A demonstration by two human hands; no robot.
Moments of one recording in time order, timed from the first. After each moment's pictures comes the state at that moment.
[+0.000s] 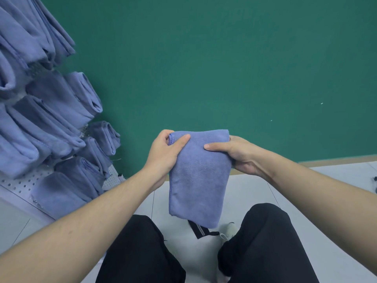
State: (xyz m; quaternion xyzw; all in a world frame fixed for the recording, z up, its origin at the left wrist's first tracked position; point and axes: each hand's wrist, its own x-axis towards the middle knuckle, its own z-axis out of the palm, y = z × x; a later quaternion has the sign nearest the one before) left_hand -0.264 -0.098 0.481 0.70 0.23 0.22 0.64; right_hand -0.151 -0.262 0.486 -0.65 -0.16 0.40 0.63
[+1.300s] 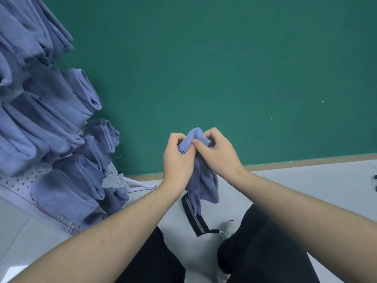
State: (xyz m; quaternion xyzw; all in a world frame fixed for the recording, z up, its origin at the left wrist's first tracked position) left_hand -0.253 -0.135 0.455 0.72 0.23 0.33 0.57; right_hand -0.190 -0.229 0.465 -0.80 -0.25 0.07 0.54
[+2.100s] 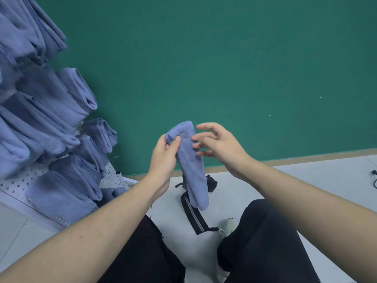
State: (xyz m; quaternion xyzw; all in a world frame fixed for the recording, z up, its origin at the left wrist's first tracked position) left_hand -0.258 -0.106 0.450 0.63 0.22 0.23 0.71; right_hand -0.177 -0.244 0.478 -0.66 -0.24 0.24 0.67
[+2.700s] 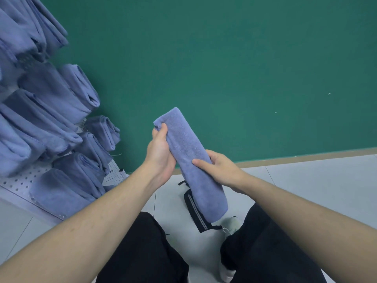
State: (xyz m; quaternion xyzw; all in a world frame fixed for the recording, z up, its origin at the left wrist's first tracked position) left_hand -0.248 -0.090 0.463 0.47 0.22 0.22 0.82; right_hand -0.180 -0.244 0.420 -0.73 -0.29 0.30 0.54
